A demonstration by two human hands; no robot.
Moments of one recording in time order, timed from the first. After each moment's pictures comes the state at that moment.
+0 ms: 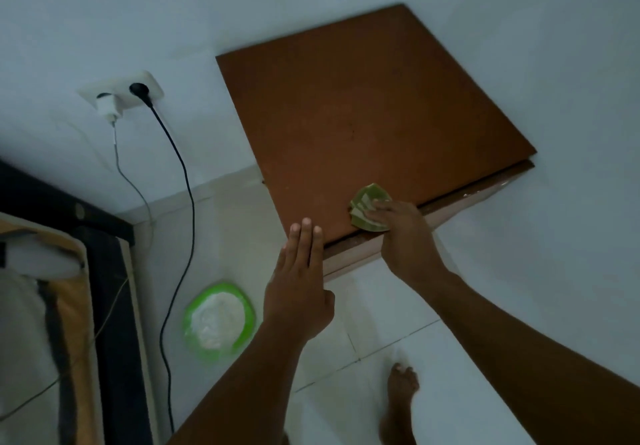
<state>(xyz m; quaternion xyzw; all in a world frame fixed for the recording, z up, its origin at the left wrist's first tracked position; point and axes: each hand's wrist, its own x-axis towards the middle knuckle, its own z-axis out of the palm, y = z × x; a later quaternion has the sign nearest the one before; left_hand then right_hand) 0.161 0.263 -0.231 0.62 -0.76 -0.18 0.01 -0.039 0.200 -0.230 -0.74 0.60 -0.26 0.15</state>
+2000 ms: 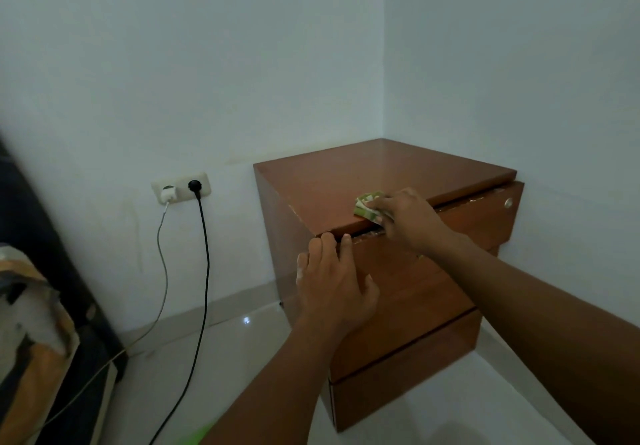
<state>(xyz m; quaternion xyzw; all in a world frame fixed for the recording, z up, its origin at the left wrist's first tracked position) 0.148 0.280 -0.331 0.59 -0.74 0.17 0.27 -0.023 0.209 -0.268 -0.78 0.57 -0.25 -0.09</state>
